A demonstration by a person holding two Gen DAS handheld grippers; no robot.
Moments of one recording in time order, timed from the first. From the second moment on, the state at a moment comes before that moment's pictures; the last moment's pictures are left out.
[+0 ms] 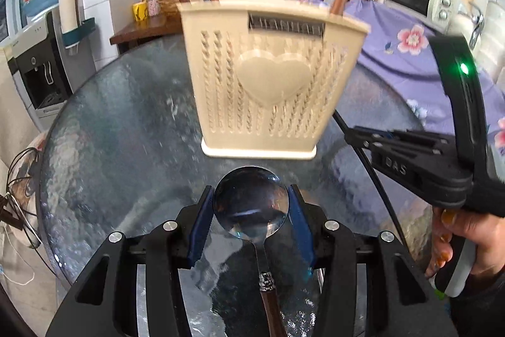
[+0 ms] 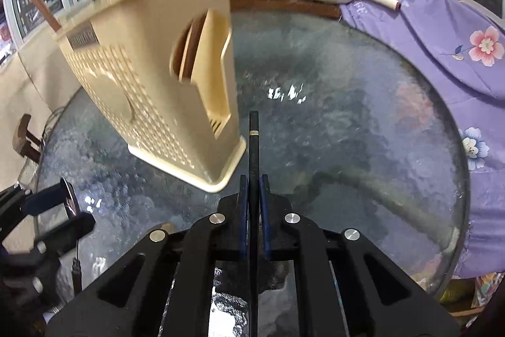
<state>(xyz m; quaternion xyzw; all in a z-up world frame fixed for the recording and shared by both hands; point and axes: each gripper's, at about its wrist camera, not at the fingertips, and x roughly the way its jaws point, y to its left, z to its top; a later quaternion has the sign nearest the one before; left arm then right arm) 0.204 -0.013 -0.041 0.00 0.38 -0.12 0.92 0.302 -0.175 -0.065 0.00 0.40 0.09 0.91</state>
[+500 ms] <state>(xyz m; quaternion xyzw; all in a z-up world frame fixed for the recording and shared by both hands) 0.191 -0.001 0.007 -0.03 0.32 -0.13 0.94 0.231 -0.192 0.021 0.03 0.27 0.12 0.95</state>
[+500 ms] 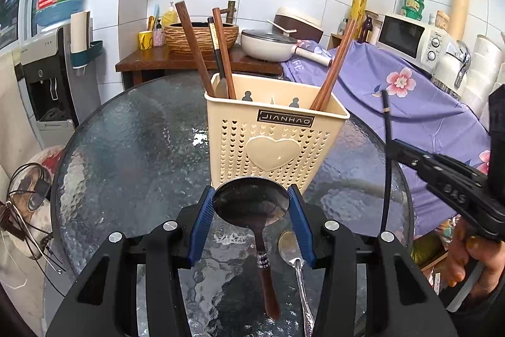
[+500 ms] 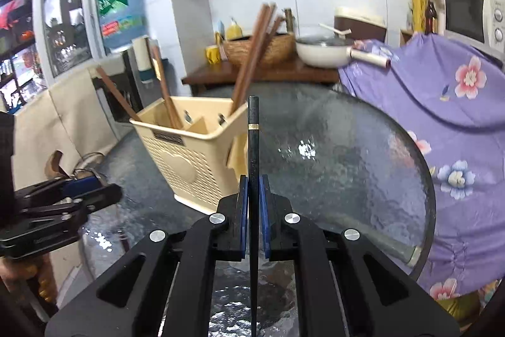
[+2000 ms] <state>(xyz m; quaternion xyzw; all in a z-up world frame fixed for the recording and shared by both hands) 0.245 0.020 0.178 -0.06 0.19 -0.13 0.97 0.249 -0.151 0.211 0.04 0.14 0.21 0.97</state>
